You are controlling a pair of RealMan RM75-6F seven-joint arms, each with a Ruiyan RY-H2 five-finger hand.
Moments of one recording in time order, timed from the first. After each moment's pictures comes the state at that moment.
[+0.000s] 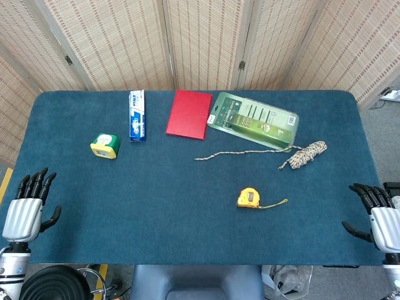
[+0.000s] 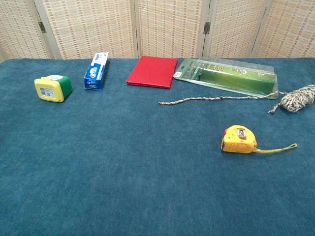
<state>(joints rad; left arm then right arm) -0.18 -1.18 -0.10 -1.67 1.43 1.46 0.21 0.04 -1.14 0.05 -1.47 -1.52 1.50 0.22</state>
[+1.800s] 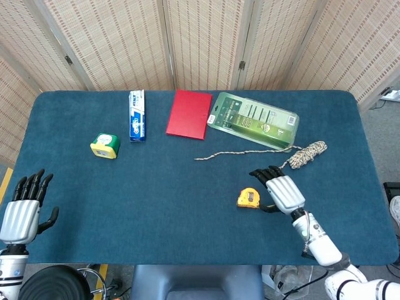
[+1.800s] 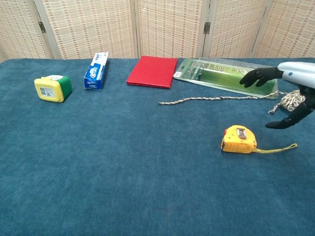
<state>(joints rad) -0.16 -1.17 -0.09 -1.67 1.43 1.47 0.21 0.47 -1.32 0.15 -1.66 -1.36 0.99 -0.17</state>
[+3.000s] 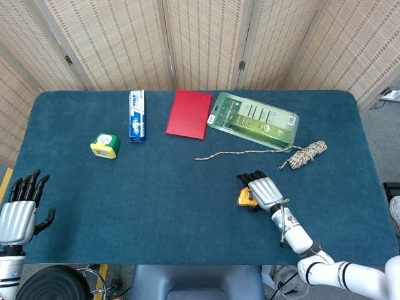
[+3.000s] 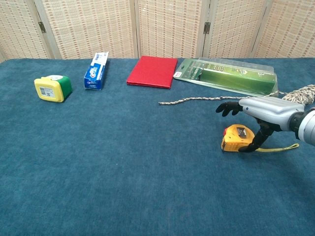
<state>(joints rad) -0.15 -1.17 -0.09 -1.66 1.43 1.48 0.19 0.60 -1.56 0.12 -1.38 -1.20 0.88 -0.27</state>
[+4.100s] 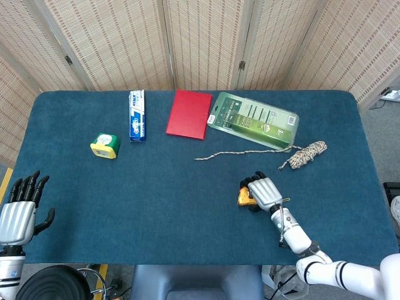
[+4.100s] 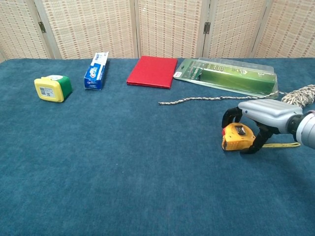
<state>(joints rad) -0.15 -1.18 -0.09 -1.64 1.42 1.48 0.18 0.62 -1.58 0.10 -1.35 -1.18 0.90 -0.29</state>
